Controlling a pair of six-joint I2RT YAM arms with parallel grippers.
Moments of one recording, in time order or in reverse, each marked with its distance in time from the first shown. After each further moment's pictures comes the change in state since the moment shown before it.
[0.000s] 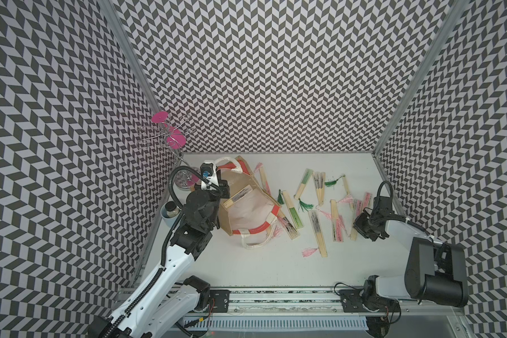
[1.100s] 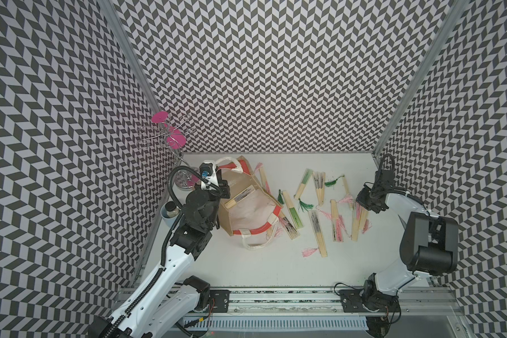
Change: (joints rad) left arm 0.010 0.000 0.000 0.000 0.027 -0.026; right arm 0.031 0.286 0.444 -0.055 0.080 -0.128
